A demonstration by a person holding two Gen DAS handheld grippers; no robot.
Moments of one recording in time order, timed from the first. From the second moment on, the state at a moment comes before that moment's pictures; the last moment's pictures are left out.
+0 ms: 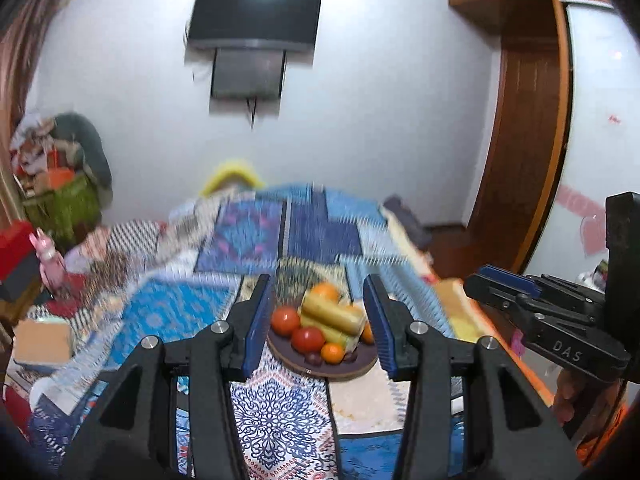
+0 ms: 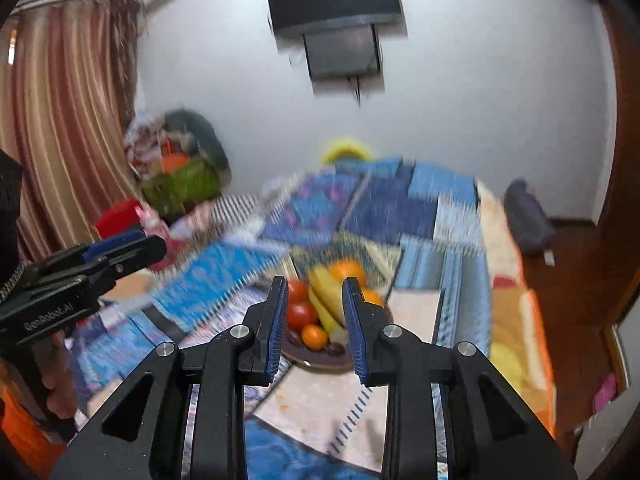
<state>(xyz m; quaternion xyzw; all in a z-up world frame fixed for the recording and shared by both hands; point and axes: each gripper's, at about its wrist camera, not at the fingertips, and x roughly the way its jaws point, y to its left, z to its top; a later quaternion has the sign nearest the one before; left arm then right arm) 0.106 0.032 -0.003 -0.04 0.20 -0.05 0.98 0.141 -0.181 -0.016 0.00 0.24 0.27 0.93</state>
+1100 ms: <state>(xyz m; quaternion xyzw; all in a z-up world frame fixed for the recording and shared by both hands) -0.015 0.012 0.044 -0.01 0.07 -0.01 1.00 0.034 -0.196 0.030 0.01 0.09 0.22 0.97</state>
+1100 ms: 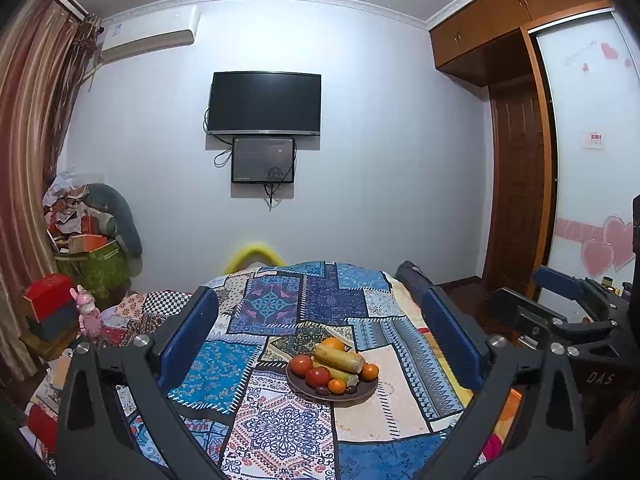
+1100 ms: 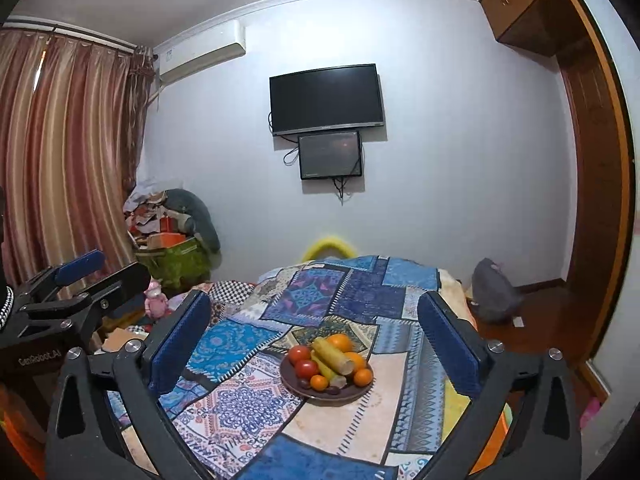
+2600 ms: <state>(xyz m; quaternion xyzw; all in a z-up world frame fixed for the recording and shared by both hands) -0.010 0.003 0.041 -0.01 0.09 -0.03 1.00 0.022 -0.201 0.037 0.01 0.08 0.19 0.98</state>
